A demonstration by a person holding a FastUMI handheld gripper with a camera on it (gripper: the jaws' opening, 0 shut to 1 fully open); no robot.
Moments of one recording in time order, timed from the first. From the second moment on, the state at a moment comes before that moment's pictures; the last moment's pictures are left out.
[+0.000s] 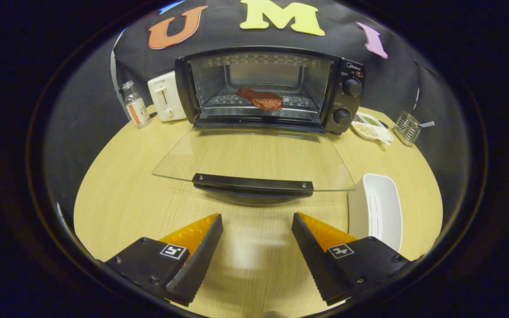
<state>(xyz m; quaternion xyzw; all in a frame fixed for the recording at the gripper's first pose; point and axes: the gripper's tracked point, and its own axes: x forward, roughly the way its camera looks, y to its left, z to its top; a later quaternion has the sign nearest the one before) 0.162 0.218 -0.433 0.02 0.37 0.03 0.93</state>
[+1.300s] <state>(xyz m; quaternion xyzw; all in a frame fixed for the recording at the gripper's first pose) 0.235 0.209 -0.331 0.04 0.31 0.01 0.95</state>
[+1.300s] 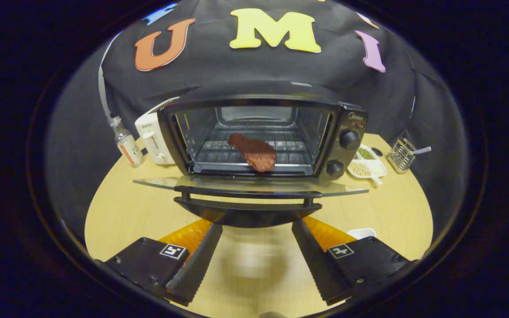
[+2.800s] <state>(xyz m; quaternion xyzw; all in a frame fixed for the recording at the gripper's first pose) -0.023 -0.102 -0.048 0.07 0.01 -0.06 1.00</state>
